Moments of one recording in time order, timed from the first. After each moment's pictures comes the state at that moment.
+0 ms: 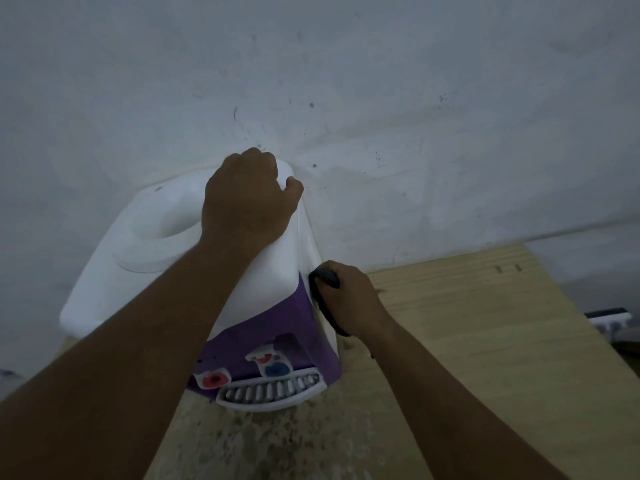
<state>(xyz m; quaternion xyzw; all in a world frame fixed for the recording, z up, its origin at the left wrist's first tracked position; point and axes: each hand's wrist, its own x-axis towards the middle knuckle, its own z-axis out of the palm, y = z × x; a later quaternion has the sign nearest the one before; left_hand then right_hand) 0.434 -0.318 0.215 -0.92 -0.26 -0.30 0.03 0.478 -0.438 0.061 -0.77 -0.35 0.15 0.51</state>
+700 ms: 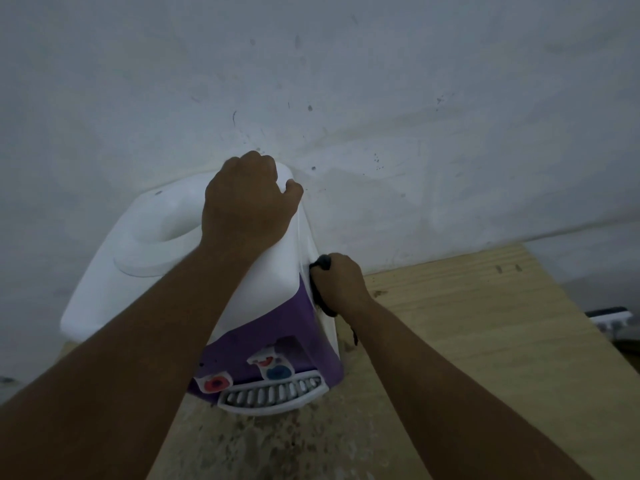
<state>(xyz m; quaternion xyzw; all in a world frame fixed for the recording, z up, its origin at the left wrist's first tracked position) 0.435 -0.320 0.217 -0.92 -0.26 -0.29 0.03 0.494 -0.405 0.065 -0.82 -0.25 0.20 0.47</state>
